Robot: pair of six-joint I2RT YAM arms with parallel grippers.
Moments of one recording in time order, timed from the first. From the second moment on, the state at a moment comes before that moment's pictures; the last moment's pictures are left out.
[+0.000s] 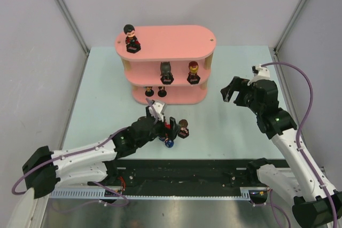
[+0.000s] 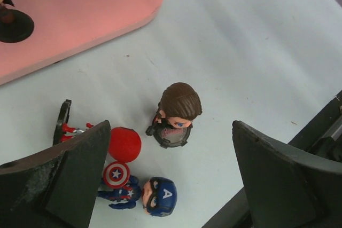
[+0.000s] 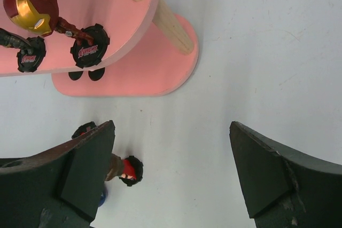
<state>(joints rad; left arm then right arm) -0.99 0.94 0.45 0.17 -0.25 -0.39 0.31 0.86 0.91 -0.44 0.02 0.44</state>
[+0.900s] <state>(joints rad) -1.17 1.31 0.56 0.23 -0.58 -0.50 0.31 0.86 0.91 -0.44 0.02 0.45</state>
